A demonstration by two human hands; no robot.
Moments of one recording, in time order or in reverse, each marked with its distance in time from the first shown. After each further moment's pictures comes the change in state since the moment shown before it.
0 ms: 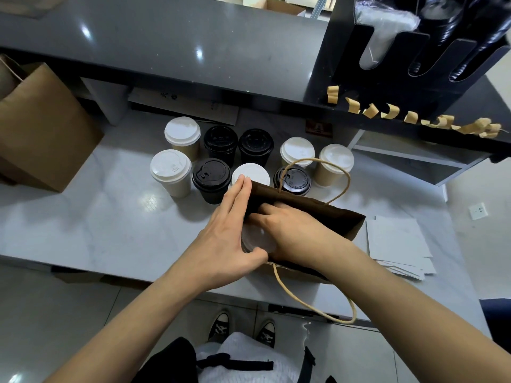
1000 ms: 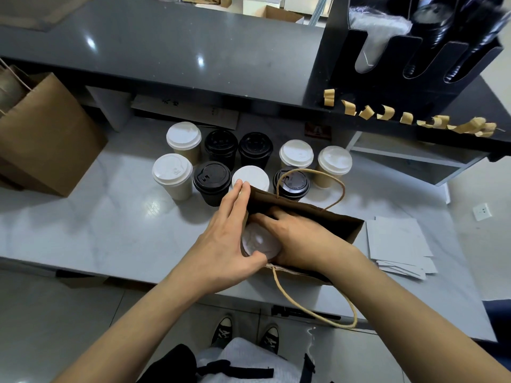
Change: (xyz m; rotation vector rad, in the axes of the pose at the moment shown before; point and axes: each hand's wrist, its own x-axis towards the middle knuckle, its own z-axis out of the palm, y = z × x) left_hand -0.008 0.004 0.000 0.034 0.002 -0.003; right_hand -0.017 0.003 0.006 0.082 -0.022 0.080
